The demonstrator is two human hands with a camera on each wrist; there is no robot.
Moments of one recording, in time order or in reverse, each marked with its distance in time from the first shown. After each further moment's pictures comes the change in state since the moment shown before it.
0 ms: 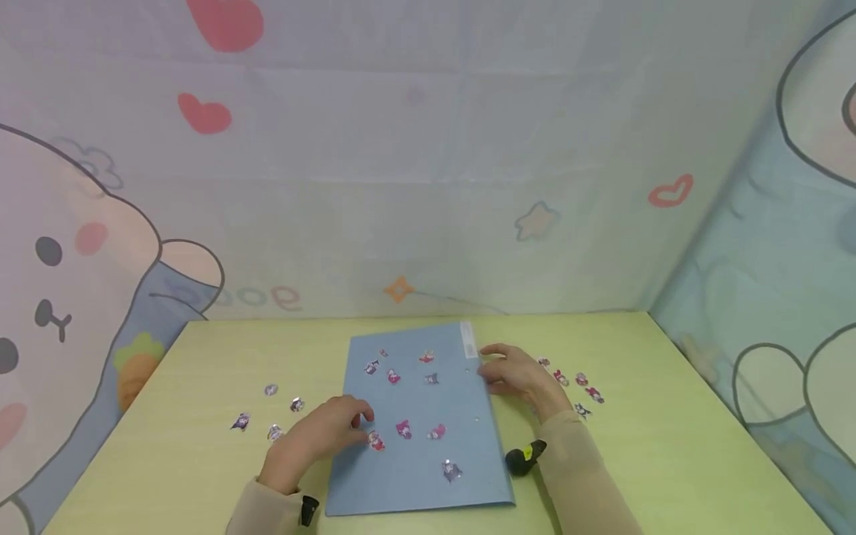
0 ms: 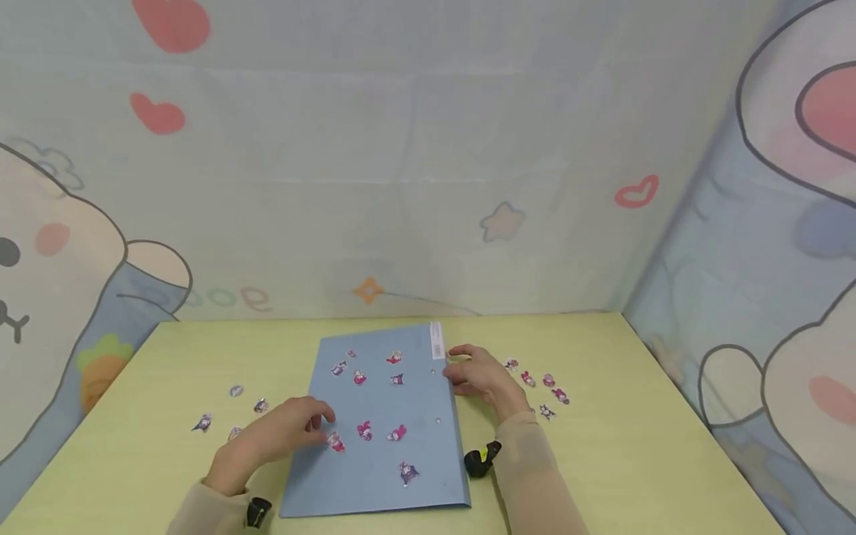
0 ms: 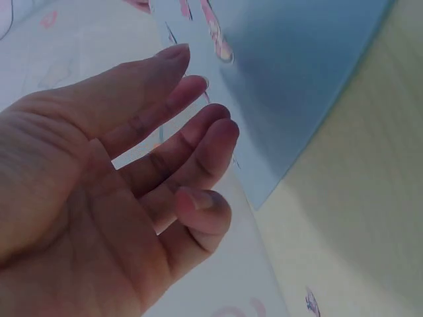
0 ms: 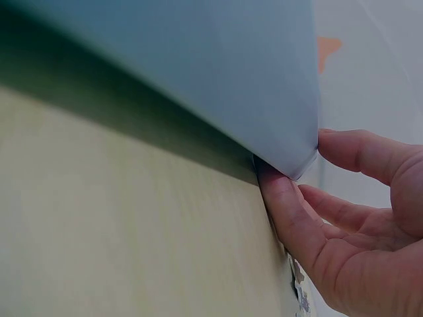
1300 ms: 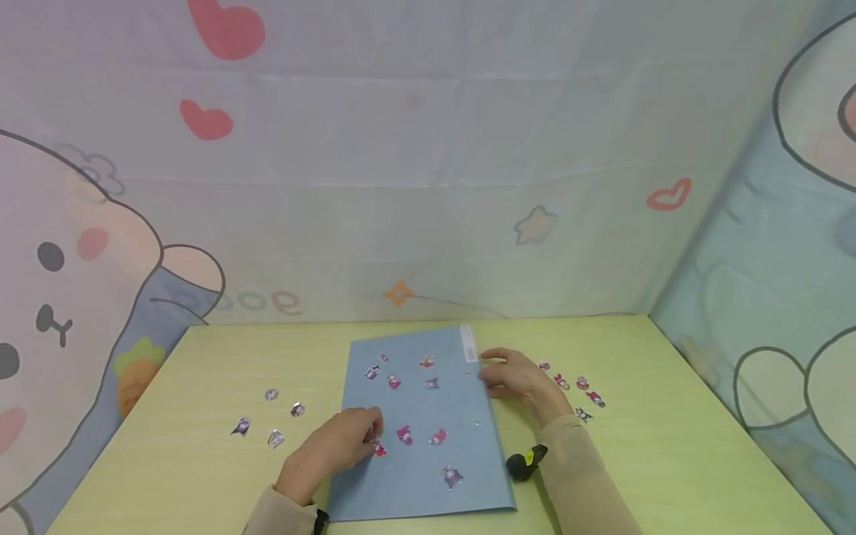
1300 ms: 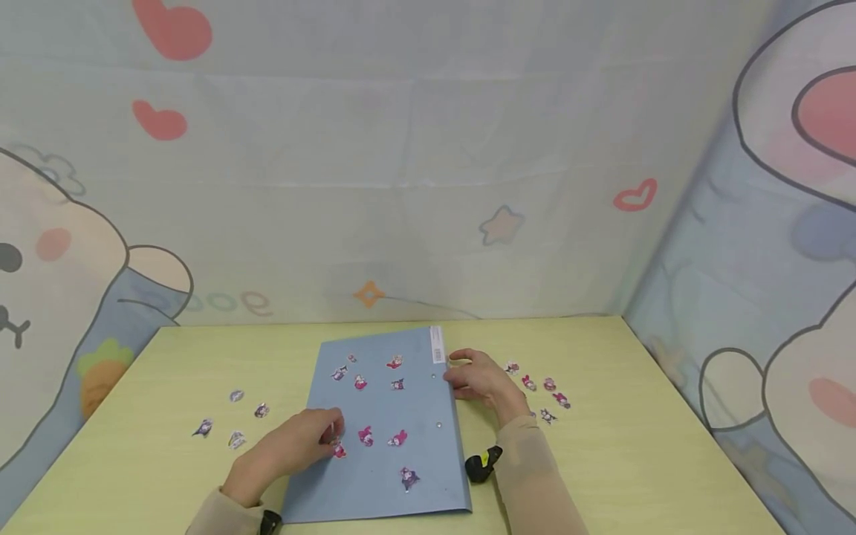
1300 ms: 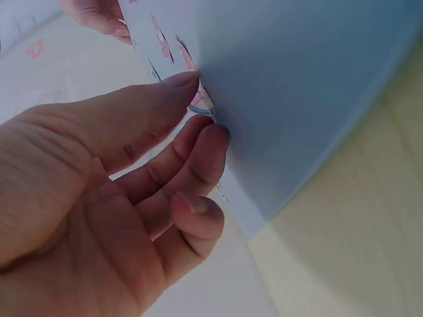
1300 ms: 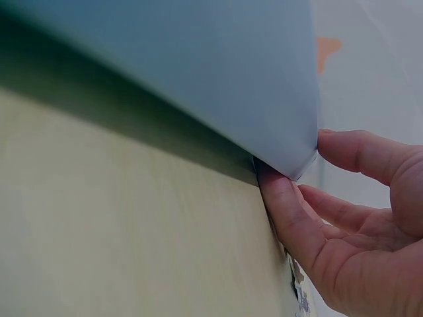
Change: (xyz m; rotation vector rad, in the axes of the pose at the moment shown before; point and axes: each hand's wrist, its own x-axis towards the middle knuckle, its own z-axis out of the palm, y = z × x) left_hand 0.004 0.011 0.017 0.096 0.028 0.037; right_hand -0.001 -0.001 0.000 0.002 -0.013 -0.029
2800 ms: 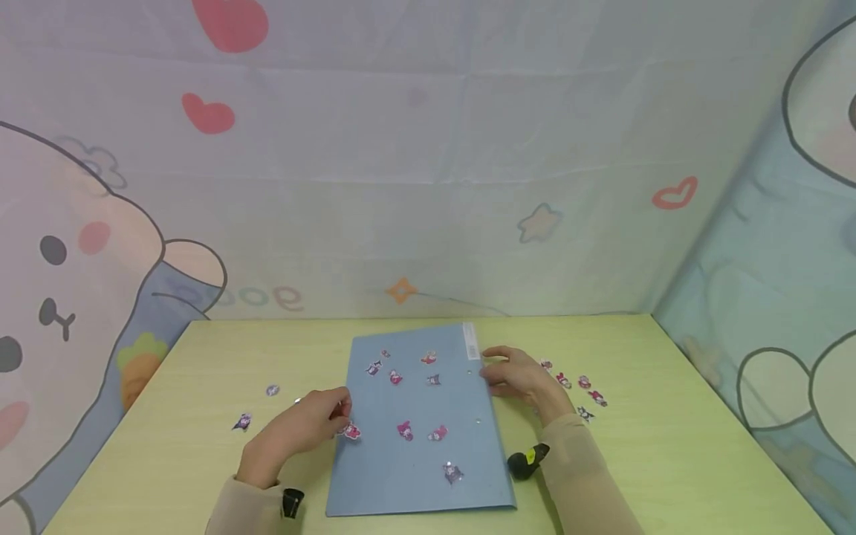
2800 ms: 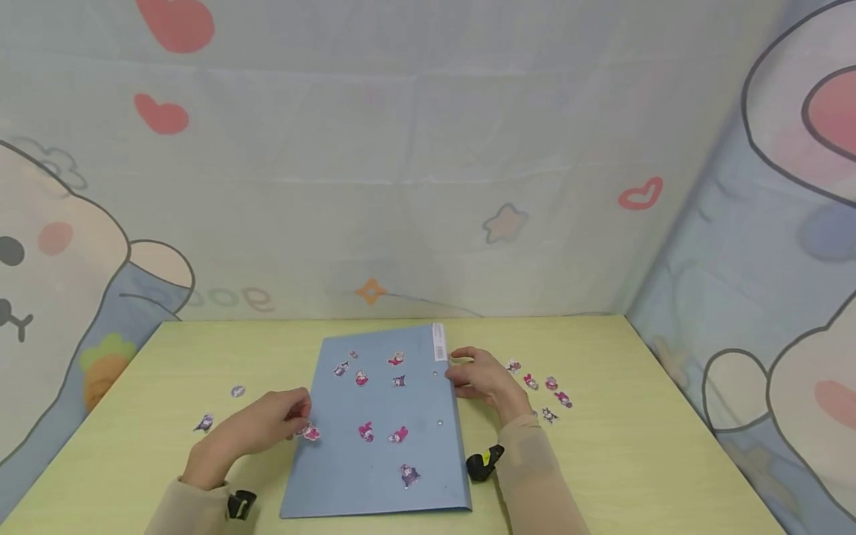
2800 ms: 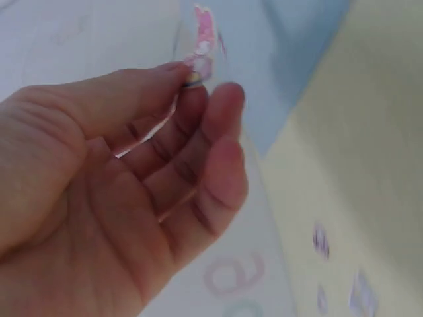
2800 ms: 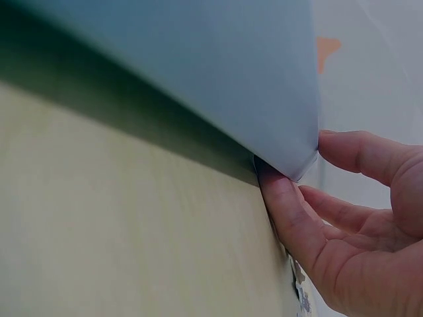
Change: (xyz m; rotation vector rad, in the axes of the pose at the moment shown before) left_hand -0.015 -0.032 -0.037 -0.170 -0.007 -0.017; right_hand -0.002 -0.002 -0.001 0.011 -0.032 0.001
